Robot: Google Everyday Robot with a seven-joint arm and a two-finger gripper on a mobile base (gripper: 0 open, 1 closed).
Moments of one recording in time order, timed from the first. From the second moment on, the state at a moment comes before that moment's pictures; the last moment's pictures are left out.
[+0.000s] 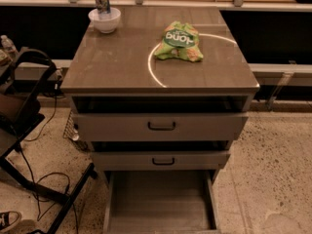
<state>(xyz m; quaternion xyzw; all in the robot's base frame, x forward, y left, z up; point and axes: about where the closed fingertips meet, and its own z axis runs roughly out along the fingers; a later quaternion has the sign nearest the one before) 0.261 -0.298 0.279 -0.76 0.63 0.02 0.13</state>
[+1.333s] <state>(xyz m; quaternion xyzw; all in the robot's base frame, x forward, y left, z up) 0.288 -0.208 0.162 -0.77 0.59 0.07 0.25</state>
